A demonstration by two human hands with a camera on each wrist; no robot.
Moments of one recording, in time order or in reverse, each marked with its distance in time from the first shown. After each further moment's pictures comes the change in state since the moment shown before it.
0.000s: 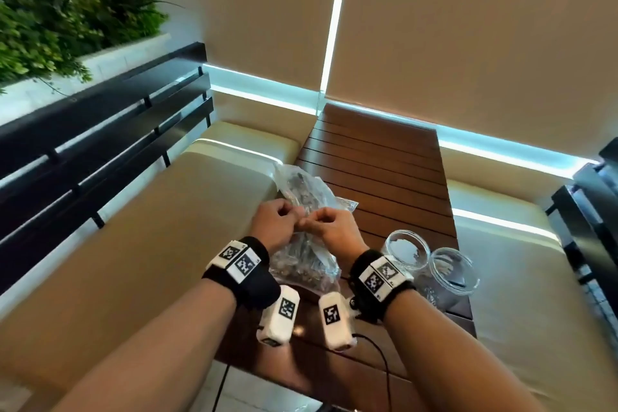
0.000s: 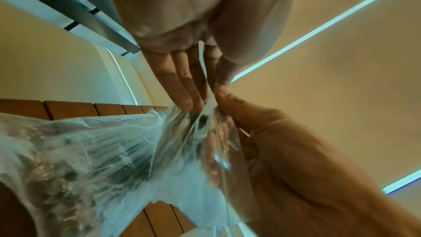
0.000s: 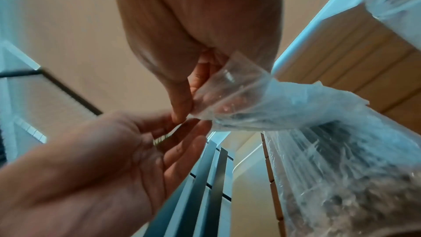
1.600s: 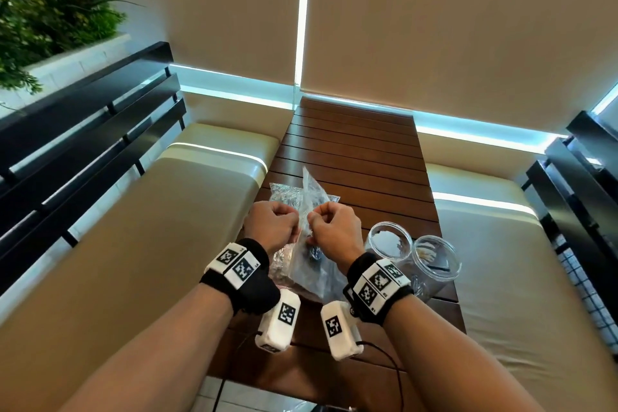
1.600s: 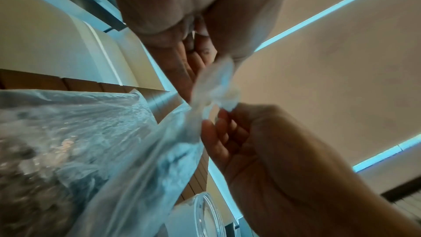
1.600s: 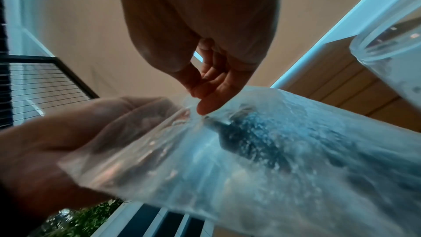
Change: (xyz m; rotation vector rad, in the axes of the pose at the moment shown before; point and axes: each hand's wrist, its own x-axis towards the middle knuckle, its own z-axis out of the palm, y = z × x) left_hand 0.000 0.023 0.041 0.050 0.108 0.018; right_hand -0.010 -0.008 -0.025 -0.174 0.309 -0.009
